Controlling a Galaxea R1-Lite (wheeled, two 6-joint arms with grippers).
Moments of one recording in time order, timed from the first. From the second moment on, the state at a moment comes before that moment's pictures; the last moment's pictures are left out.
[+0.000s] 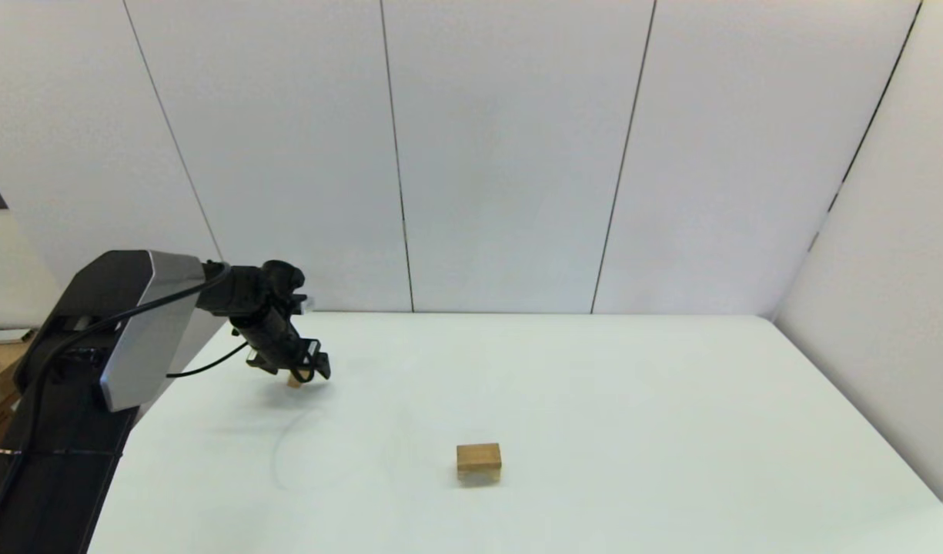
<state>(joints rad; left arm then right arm) -0.01 2.63 -1.98 0.56 -0.04 0.06 0.00 0.00 0.00 0.00 0.04 -0.05</state>
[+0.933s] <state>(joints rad) 0.00 2.64 -1.98 0.56 -0.04 0.06 0.00 0.00 0.00 0.00 0.04 -0.05</state>
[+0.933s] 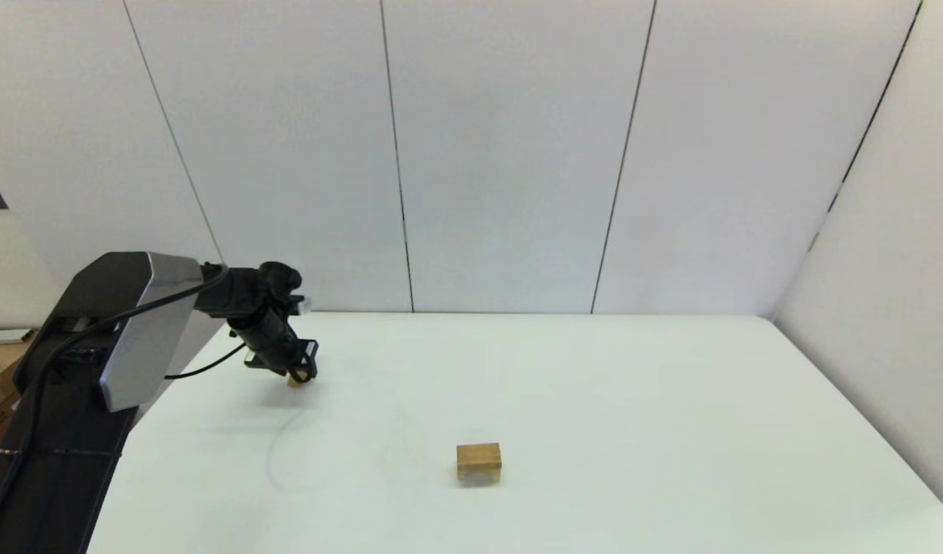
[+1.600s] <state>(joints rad) 0.02 2.61 -1.97 0.57 -0.04 0.05 0.00 0.00 0.00 0.00 0.04 -0.05</state>
